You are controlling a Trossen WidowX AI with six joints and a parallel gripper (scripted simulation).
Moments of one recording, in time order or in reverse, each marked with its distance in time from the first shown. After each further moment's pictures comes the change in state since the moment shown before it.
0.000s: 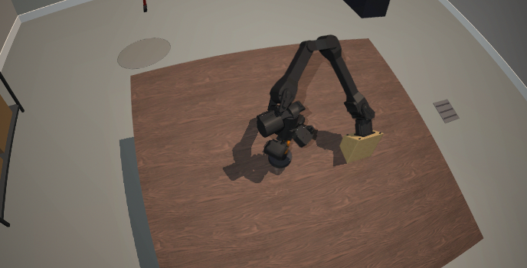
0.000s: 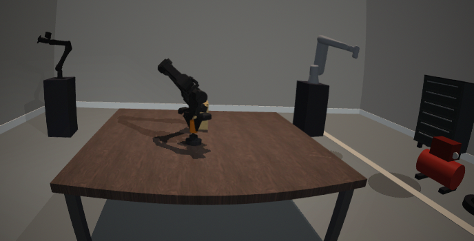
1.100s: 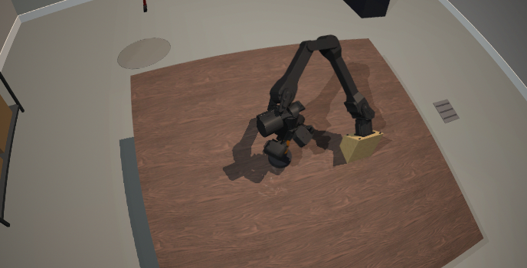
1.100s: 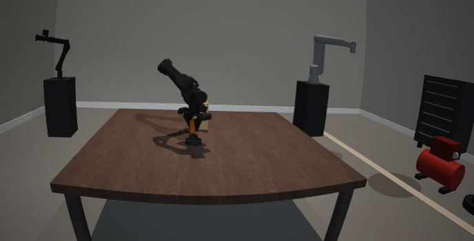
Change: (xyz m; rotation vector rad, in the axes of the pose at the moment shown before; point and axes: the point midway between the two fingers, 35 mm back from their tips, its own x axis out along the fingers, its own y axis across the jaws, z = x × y) arm 0.000 0.000 0.000 -0.002 -0.001 -0.002
